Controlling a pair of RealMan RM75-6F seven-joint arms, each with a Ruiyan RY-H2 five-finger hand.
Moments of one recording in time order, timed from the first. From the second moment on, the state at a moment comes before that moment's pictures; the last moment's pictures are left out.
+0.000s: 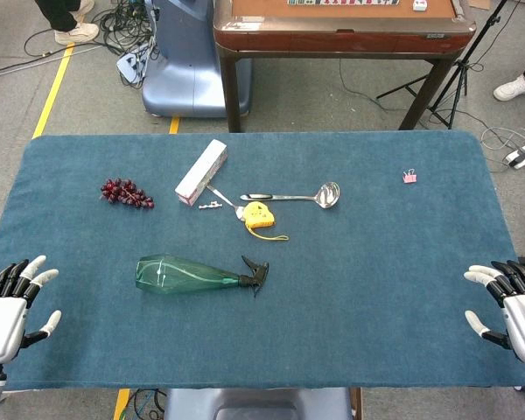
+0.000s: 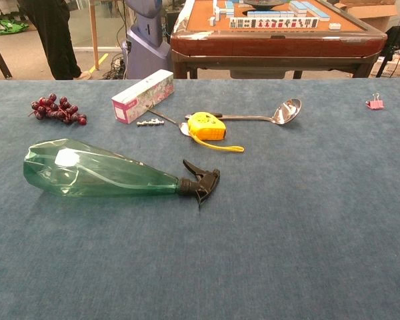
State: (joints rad) left arm -0.09 -1.06 -0.03 -1.75 1.54 1.50 0.11; right arm 0.01 -0.97 0.01 -1.68 -1.62 1.55 0.10
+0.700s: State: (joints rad) left arm -0.20 -1.06 -0.04 -1.73 1.62 1.41 0.01; right arm 0.02 -0.93 0.03 -1.72 -1.60 1.57 0.06
